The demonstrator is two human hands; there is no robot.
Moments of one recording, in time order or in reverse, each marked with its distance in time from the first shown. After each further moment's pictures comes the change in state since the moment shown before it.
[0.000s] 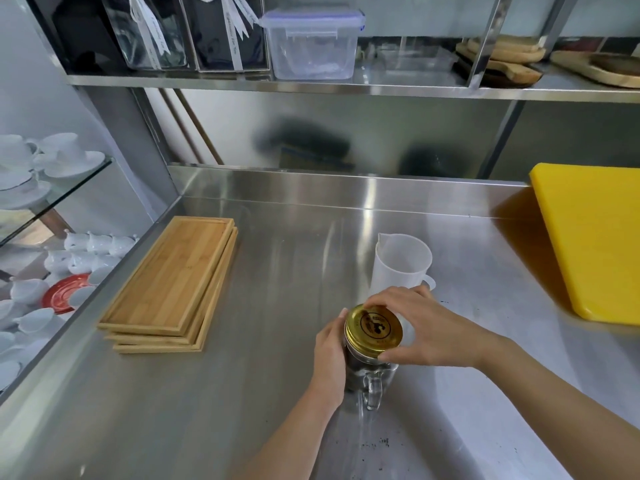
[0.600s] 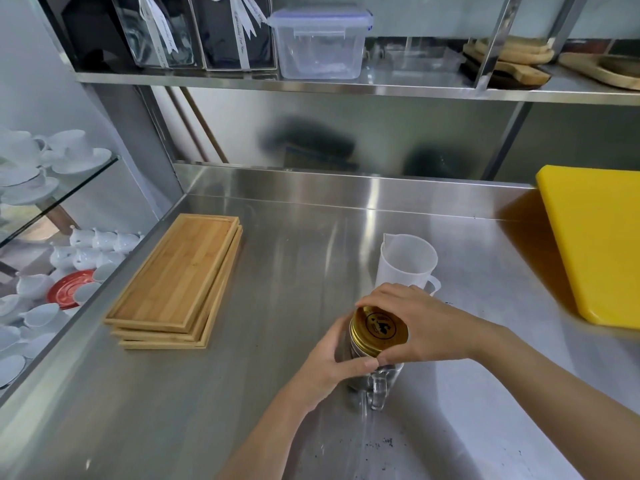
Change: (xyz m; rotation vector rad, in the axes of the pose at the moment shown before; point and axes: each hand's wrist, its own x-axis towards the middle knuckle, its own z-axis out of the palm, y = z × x) left_hand -0.007 0.011 -0.041 0.351 -0.555 0.154; right_hand 0.014 -0.012 -0.007 -0.121 -0.110 -0.019
